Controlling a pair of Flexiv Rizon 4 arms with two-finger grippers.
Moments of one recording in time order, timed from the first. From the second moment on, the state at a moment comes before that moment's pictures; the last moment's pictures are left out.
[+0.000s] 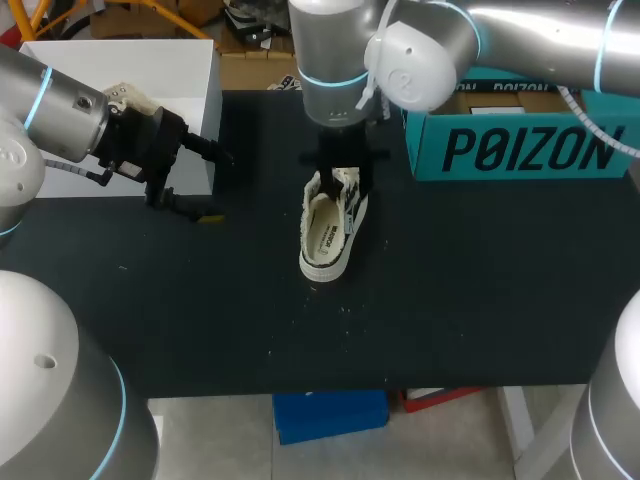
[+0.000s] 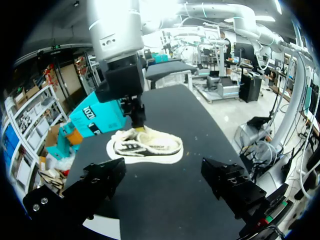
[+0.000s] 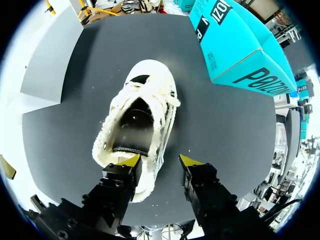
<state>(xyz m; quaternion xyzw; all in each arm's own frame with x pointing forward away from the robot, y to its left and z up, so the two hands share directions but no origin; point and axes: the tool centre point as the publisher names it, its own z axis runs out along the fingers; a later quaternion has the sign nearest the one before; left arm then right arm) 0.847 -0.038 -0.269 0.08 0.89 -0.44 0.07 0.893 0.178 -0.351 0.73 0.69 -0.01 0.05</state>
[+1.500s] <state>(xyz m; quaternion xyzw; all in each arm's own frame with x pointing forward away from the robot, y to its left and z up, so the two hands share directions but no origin) 0.847 -0.038 -0.269 0.08 0.89 -0.44 0.07 0.902 0.172 -0.414 0.73 0.68 -0.05 0.02</state>
